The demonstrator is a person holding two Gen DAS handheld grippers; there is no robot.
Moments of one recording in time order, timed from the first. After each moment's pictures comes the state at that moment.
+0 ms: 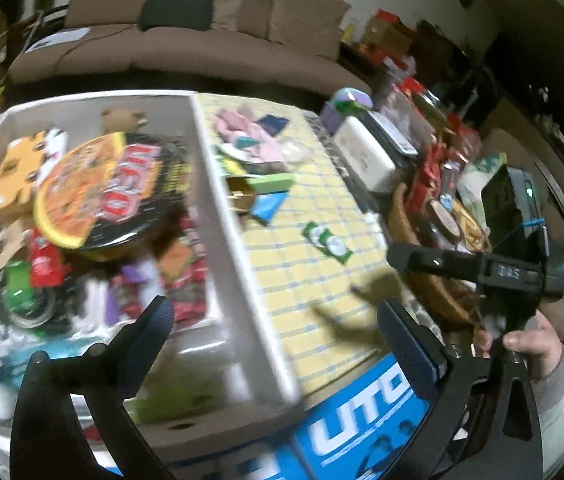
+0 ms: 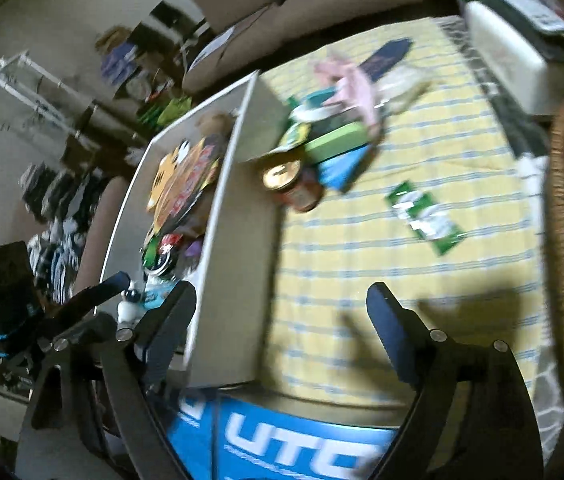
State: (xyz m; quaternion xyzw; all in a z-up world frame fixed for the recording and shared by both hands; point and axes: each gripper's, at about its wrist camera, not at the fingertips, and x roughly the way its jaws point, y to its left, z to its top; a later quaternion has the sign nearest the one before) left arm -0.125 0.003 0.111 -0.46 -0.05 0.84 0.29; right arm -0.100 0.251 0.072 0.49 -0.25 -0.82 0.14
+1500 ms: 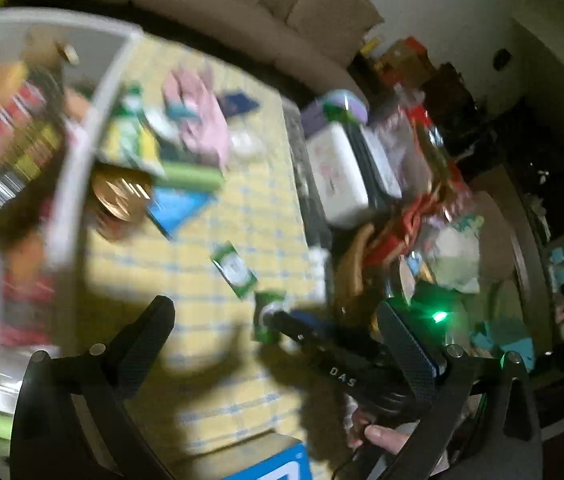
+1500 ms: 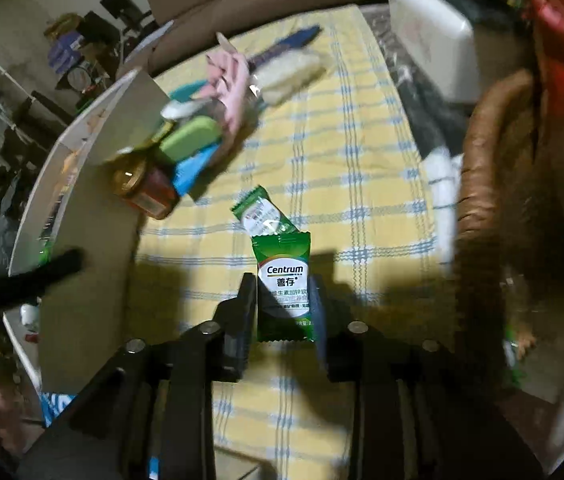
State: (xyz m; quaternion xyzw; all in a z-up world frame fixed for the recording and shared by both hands) left arm -0.185 0.079 0.087 -0.50 -0.21 0.79 0.28; right arm -0.129 0.308 -0.001 0.53 -0.18 -0.83 0.05
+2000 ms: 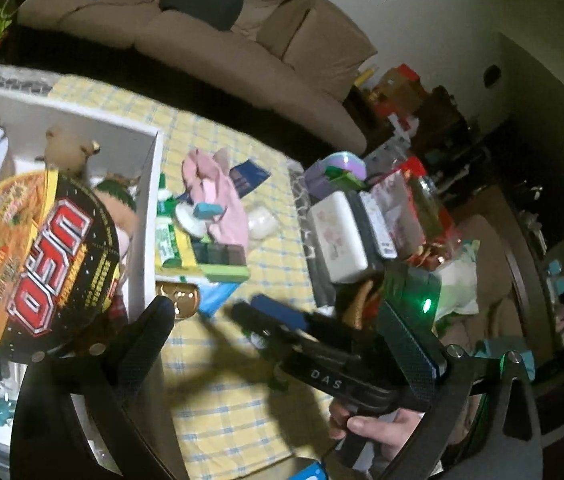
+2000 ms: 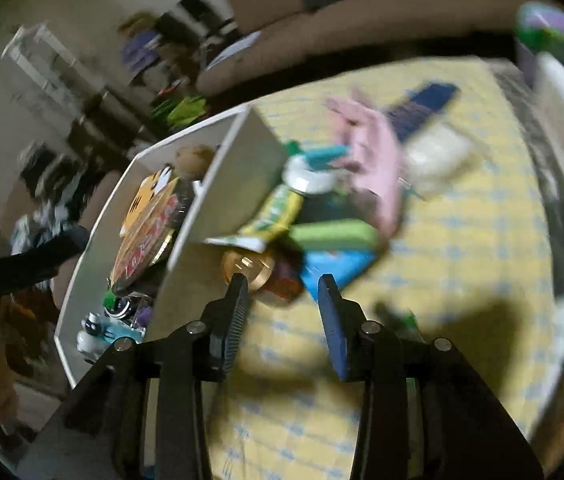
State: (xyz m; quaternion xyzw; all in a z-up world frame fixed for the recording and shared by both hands) left arm -0.235 0.034 0.125 -0.47 -0.22 0.81 0.29; right arm -0.215 0.233 0.044 0.47 -0.17 -0.85 0.20
